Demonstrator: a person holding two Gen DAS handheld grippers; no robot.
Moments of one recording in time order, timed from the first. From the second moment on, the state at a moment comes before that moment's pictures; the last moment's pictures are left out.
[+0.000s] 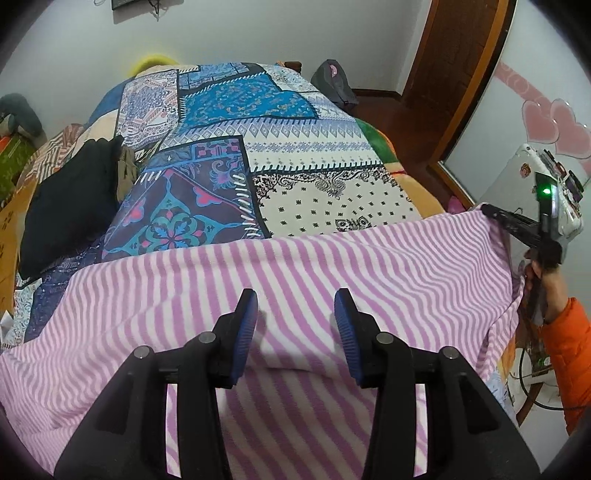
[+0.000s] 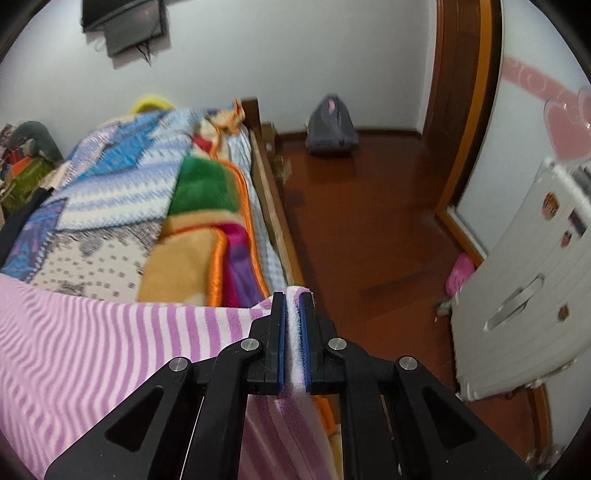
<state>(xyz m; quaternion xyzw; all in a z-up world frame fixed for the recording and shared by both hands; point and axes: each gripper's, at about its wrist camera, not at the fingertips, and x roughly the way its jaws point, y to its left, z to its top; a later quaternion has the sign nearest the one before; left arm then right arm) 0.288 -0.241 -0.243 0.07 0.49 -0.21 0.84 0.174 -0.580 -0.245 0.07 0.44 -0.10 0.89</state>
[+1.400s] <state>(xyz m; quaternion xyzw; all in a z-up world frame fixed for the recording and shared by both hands) 0.141 -0.356 -0.278 0.15 0.51 -0.32 0.79 0.036 -0.490 -0.201 0.08 0.46 0.03 0.89</state>
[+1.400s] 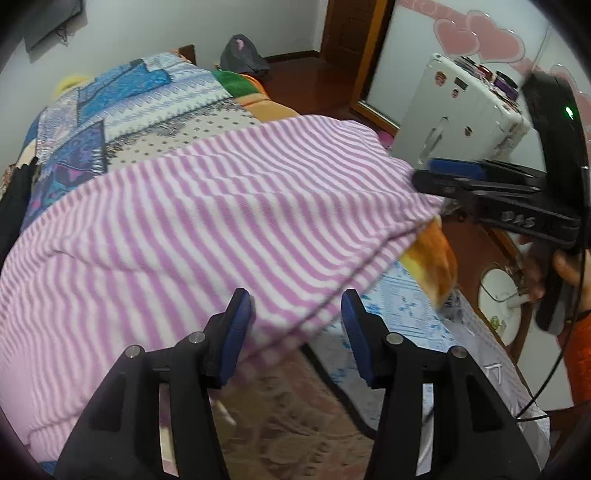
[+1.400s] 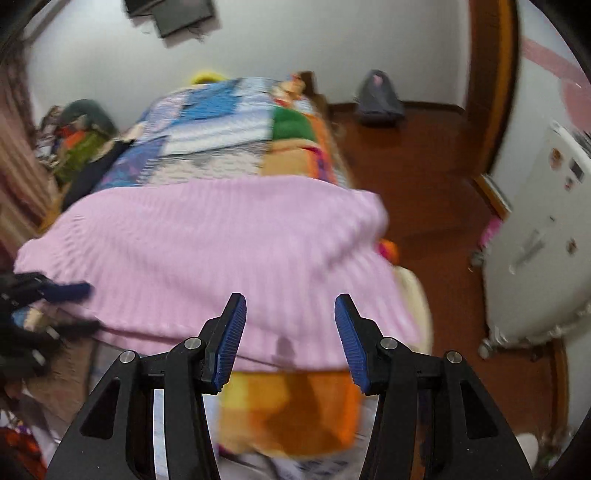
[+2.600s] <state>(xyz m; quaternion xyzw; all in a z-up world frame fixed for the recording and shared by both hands) 0.208 0.075 -0.182 0.03 0.43 0.05 0.90 0.112 -0.316 -0.157 0.00 0.42 0.17 0.89</state>
